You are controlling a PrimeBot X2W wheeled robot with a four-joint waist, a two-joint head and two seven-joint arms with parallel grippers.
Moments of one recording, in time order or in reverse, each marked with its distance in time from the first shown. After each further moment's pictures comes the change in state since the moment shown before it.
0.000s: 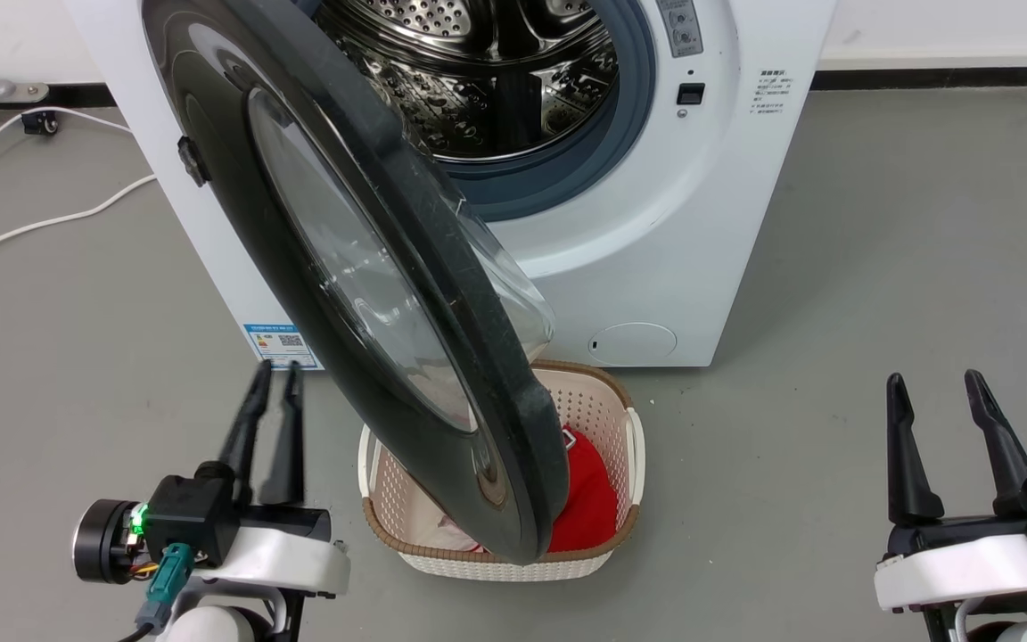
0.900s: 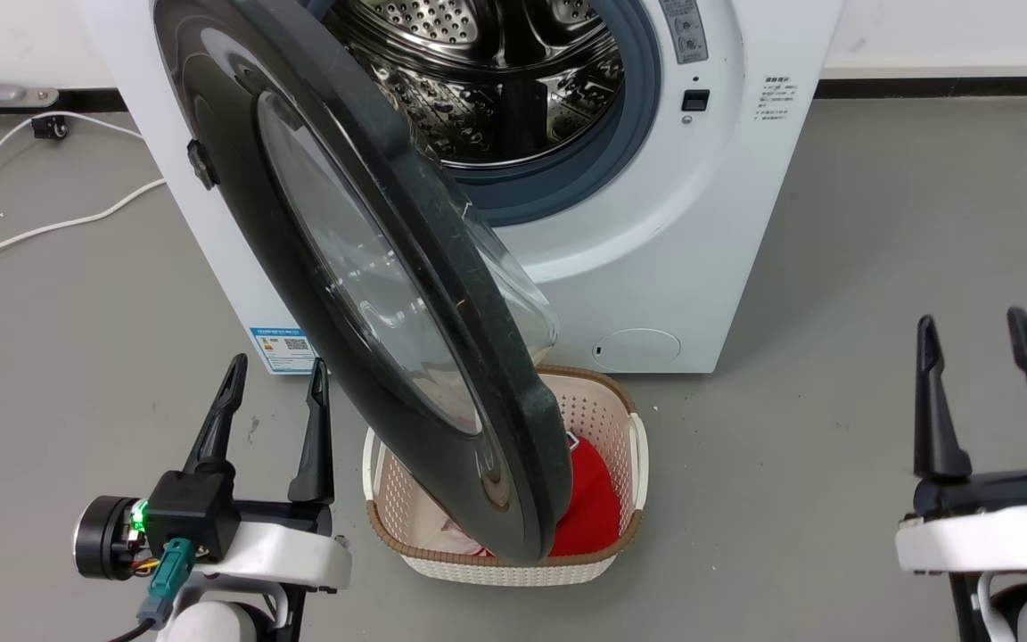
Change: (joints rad) left arm -0.011 -0.001 -0.003 0.007 -0.005 0.009 0.000; right arm -0.056 -0.002 -0.027 -0.103 -0.101 0.000 0.004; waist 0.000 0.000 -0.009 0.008
